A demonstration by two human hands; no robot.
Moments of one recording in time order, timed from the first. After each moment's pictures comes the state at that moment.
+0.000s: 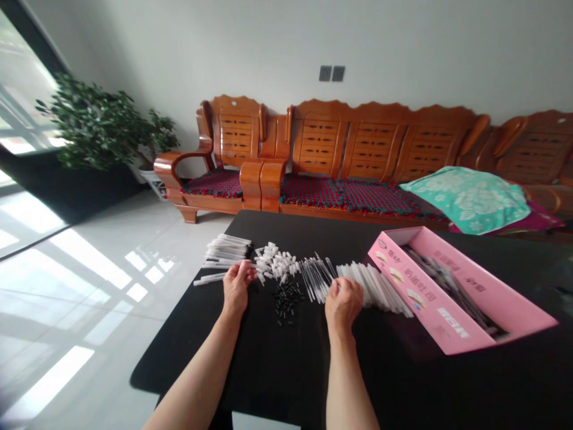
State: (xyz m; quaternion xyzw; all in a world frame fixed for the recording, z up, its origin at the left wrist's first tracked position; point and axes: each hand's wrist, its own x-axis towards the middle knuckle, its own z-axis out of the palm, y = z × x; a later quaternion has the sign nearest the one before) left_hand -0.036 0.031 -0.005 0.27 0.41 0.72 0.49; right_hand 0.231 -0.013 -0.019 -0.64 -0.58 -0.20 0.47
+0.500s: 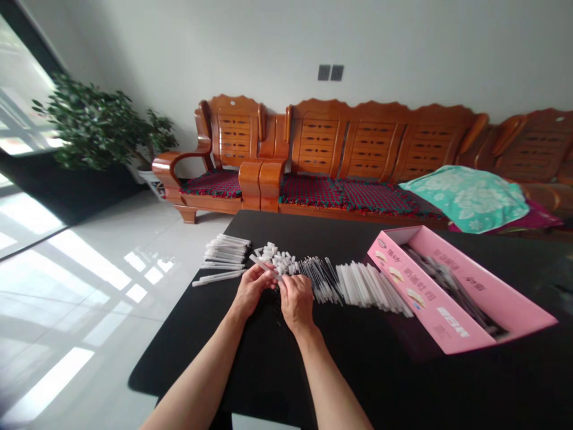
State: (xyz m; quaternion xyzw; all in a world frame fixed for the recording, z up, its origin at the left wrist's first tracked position) left_hand -0.017 0.021 0.004 0.39 0.29 0.58 0.65; right_hand 0.128 -0.016 0.005 -0.51 -0.74 -0.07 0.43
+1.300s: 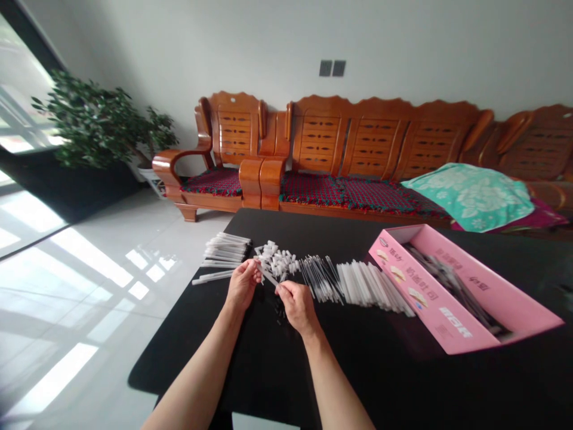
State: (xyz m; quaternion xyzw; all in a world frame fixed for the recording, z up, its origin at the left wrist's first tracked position) left_hand -0.027 0.030 0.008 0.30 0.32 0.65 0.62; right_hand 0.139 -0.030 0.024 -0.49 -0.70 0.29 0.42
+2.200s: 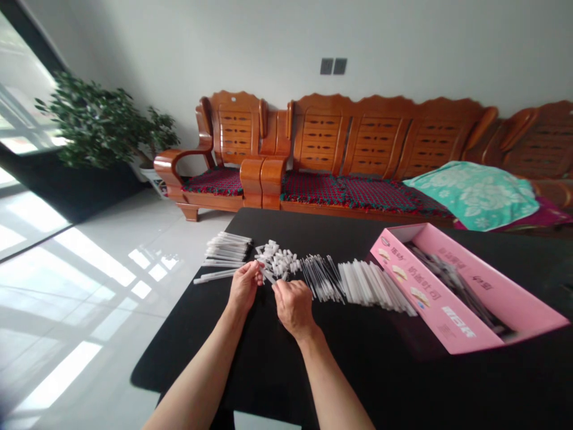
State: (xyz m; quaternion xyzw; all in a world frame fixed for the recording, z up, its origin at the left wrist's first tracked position) left_hand -0.025 0.027 0.006 0.32 0.35 0.64 0.61; right_hand 0.122 -0.031 0.023 -0.50 -0.76 0.04 0.41
